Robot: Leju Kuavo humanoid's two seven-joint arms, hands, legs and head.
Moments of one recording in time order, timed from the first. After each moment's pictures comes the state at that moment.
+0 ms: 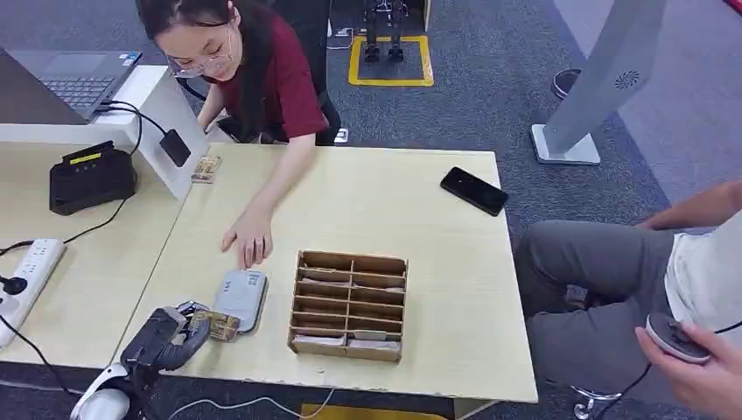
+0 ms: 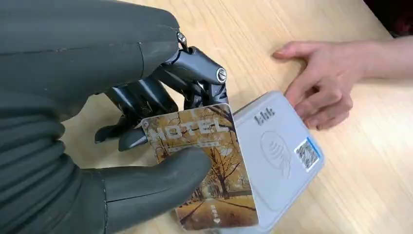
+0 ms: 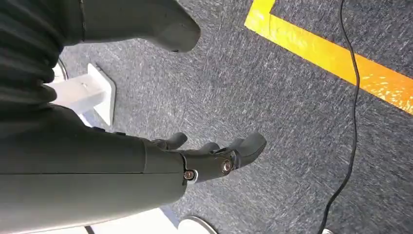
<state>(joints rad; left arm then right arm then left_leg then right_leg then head) 0.05 0.20 0.12 -1.30 -0.33 -0.15 -0.34 -0.04 0.10 -0.61 -0.19 1.42 -0.23 0.01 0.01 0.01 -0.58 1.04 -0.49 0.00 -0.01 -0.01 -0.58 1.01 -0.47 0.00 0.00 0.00</state>
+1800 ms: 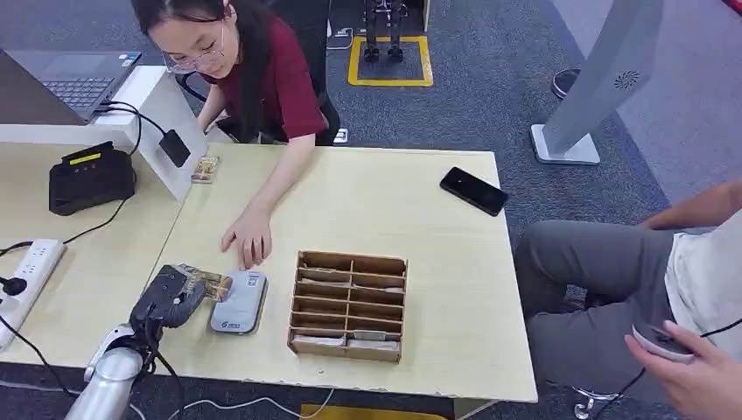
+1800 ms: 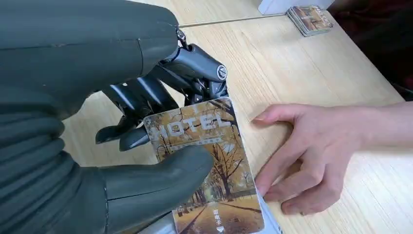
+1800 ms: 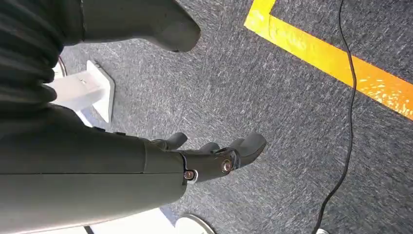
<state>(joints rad) -0.13 0.21 0.10 -1.16 -0.42 -0.01 -0.27 -0.04 0.11 -0.63 -0.19 1.46 -0.23 0.01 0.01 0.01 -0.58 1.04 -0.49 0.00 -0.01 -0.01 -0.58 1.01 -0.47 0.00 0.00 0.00</state>
